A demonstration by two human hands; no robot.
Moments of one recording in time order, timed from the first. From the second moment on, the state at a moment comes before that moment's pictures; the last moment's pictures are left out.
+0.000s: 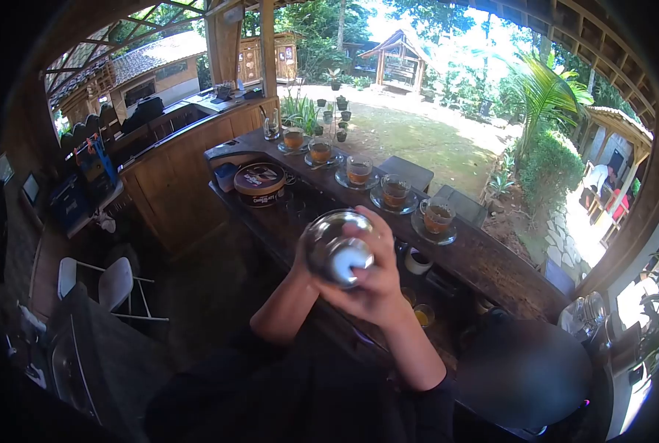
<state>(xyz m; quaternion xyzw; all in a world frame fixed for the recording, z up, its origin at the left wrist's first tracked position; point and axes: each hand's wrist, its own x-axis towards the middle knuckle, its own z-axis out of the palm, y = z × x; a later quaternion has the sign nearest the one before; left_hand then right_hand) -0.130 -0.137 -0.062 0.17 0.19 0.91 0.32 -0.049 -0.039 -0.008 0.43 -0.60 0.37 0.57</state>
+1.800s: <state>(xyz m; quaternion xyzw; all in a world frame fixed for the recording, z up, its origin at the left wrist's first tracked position) -0.170 -0.147 -0.052 0.29 0.10 0.82 0.48 -0.006 -0.083 0.021 0.30 -0.78 0.40 0.38</state>
